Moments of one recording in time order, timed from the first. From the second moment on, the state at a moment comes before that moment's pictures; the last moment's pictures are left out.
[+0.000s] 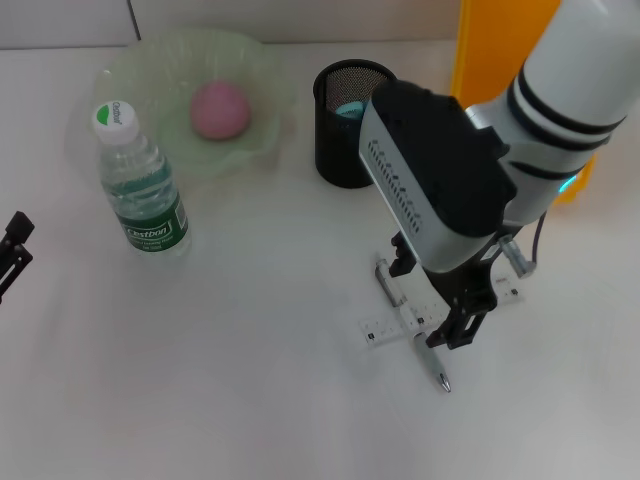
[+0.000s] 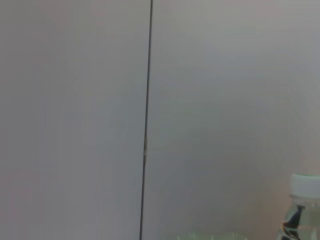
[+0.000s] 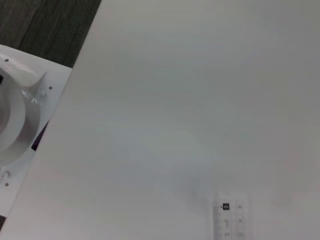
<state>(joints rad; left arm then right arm) -0.11 -2.07 0.64 0.19 1.18 1.54 -0.52 0.87 2.09 -1.64 -1.25 -2.49 -1.71 1.85</state>
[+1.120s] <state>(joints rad) -0.19 -2.02 0.76 0.58 1.79 1.86 -1.02 0.89 2.09 -1.71 -1.05 -2.41 -1.53 1.81</state>
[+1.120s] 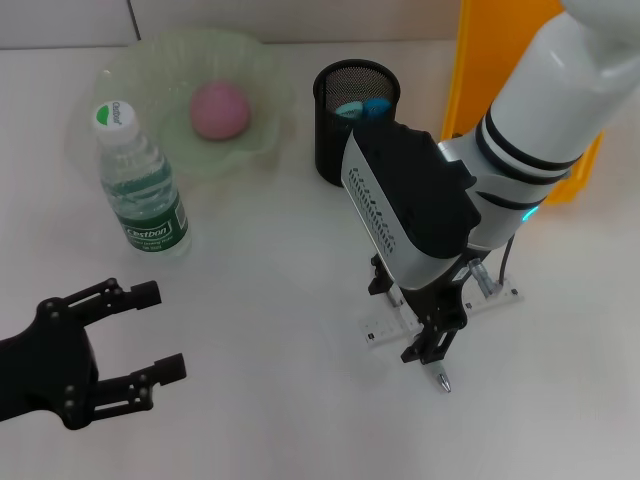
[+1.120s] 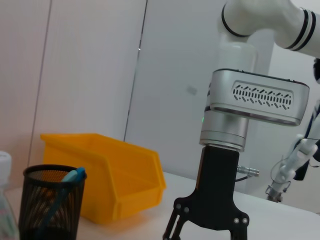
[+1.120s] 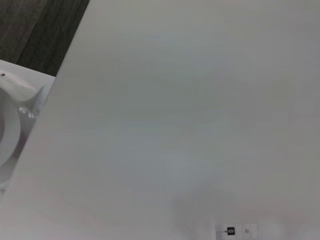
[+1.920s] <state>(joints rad) -0.23 -2.03 0.76 0.58 1.82 1.83 -1.05 0.94 2.09 -1.73 -0.91 -2.36 -1.46 1.81</state>
